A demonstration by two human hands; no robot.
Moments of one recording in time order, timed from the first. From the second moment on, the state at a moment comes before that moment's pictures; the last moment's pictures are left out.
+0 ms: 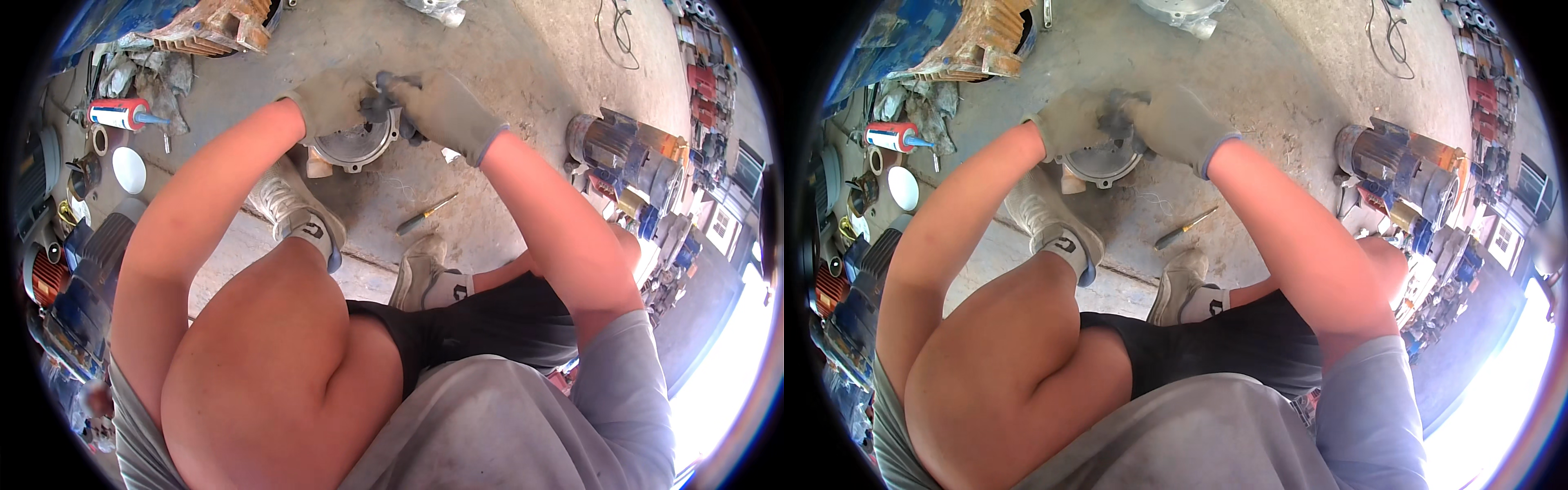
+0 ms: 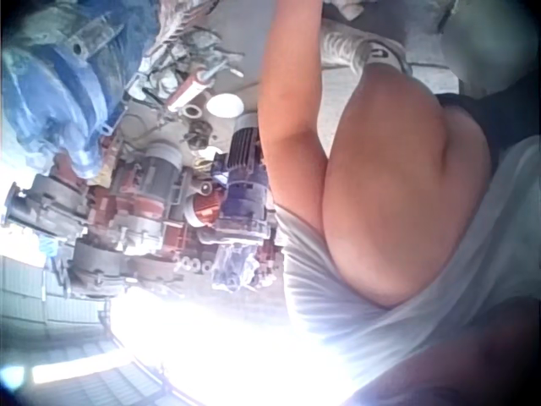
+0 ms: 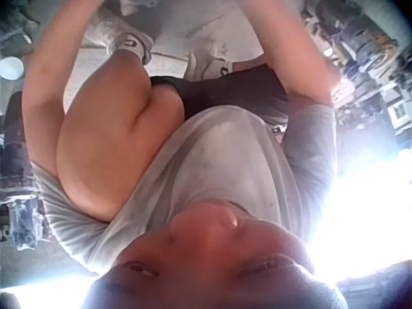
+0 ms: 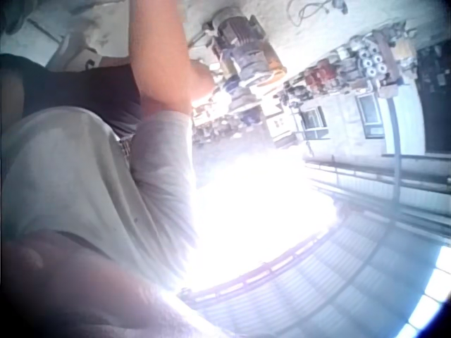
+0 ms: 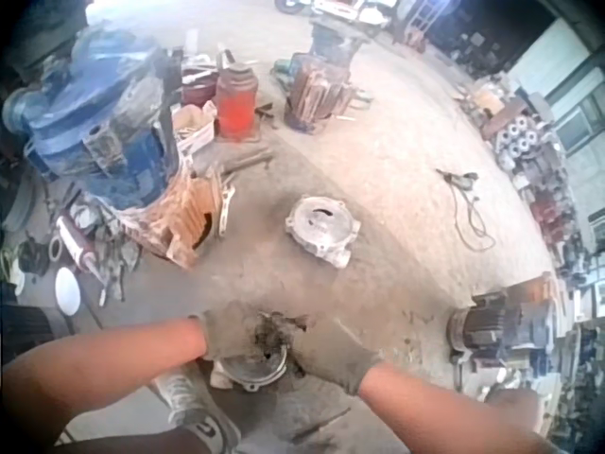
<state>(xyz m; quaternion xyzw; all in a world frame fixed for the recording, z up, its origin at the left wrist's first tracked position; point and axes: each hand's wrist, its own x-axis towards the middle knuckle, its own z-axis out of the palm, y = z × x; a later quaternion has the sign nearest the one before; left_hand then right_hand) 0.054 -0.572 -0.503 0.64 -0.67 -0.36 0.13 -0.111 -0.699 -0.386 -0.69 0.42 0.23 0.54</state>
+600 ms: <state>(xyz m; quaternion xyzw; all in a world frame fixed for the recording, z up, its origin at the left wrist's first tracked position) 0.057 -0.567 -0.505 0.64 -0.61 -0.45 0.14 -0.130 -0.678 -0.405 -0.79 0.37 0.16 0.45</state>
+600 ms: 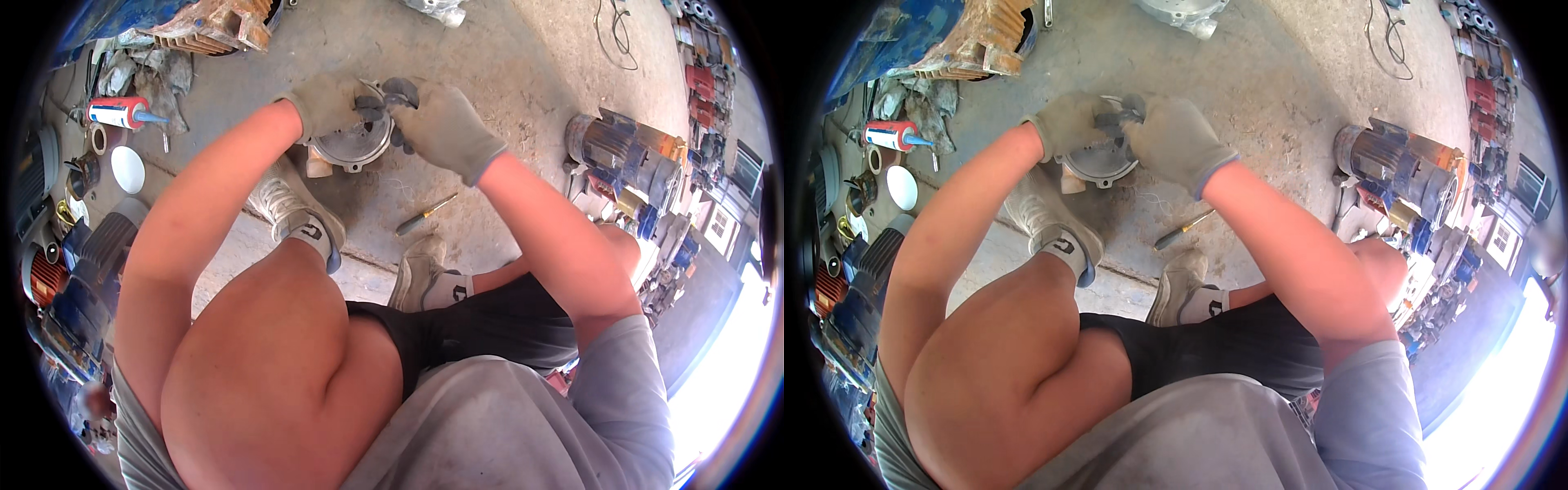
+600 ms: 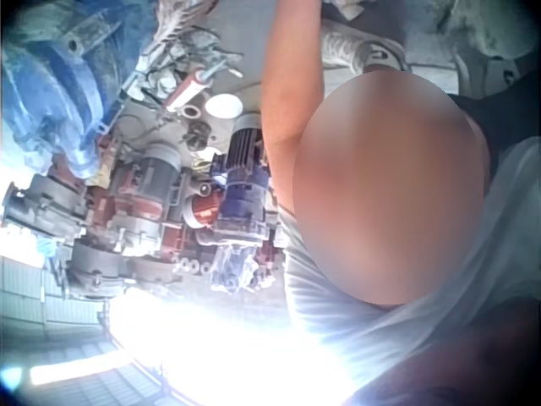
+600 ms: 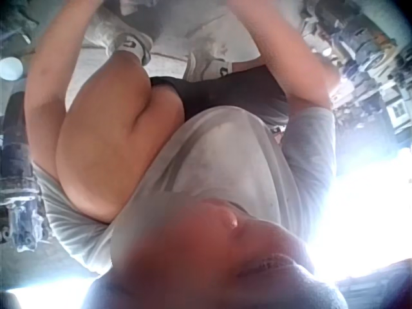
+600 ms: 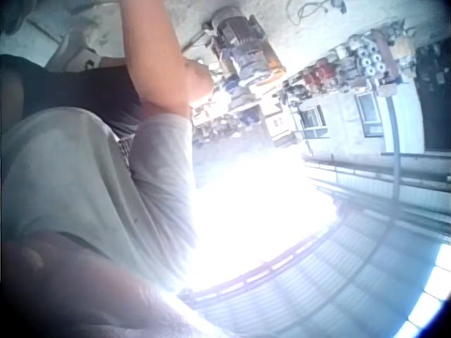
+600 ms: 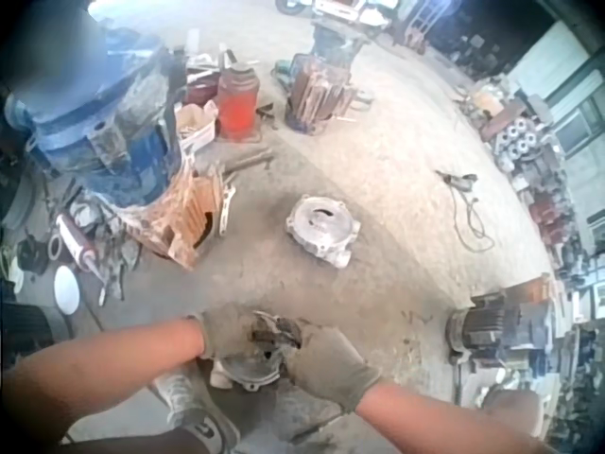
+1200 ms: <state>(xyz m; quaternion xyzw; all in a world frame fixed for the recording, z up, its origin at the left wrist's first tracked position) 0.058 -0.572 -0.491 0.67 -0.57 -0.46 0.15 -0.133 -0.689 -0.404 -0.91 0.30 0.13 0.25</state>
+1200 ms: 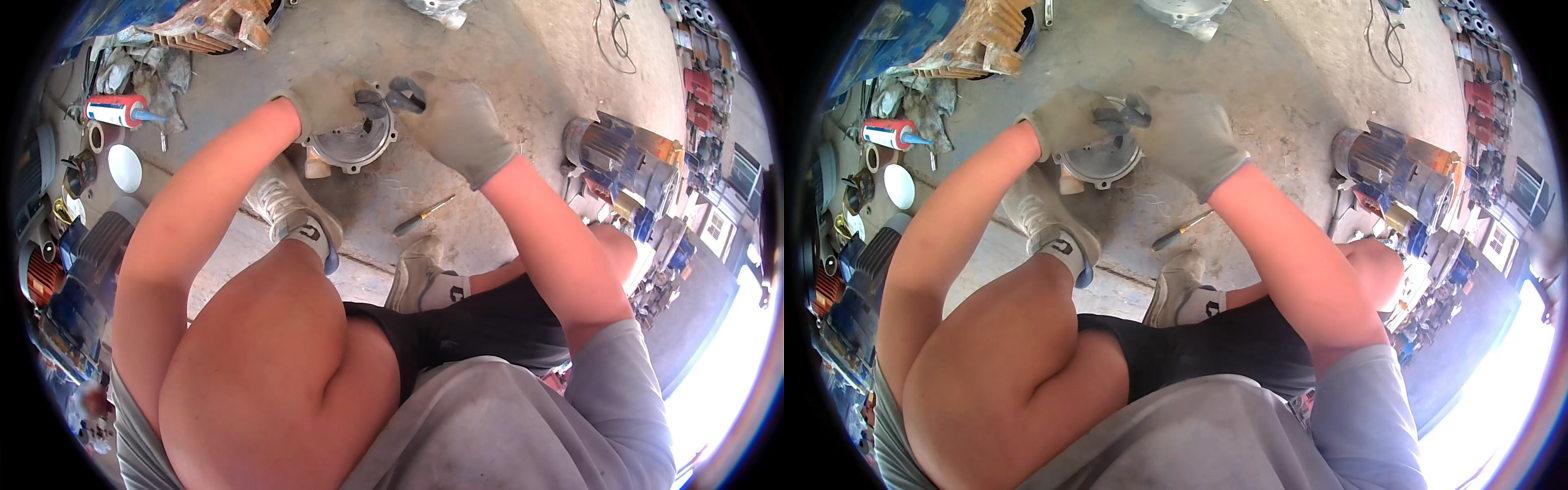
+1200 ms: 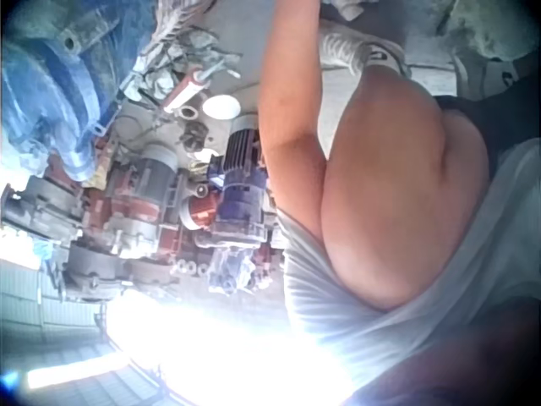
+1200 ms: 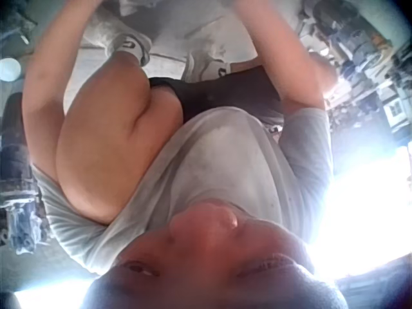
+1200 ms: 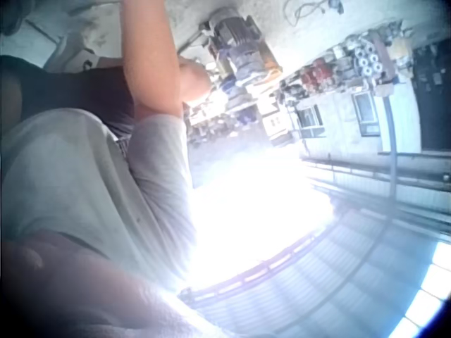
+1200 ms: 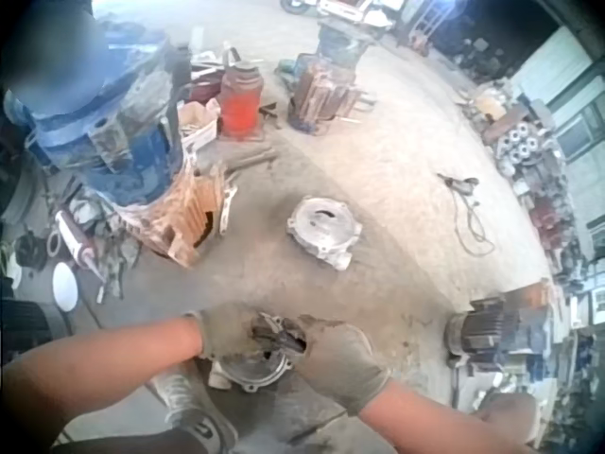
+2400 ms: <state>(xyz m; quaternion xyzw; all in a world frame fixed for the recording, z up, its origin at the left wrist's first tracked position) 0.032 -0.466 -0.503 0.65 -0.71 -0.25 0.02 -0.121 -0.709 -0.387 -0.95 0.14 0.25 0.12</state>
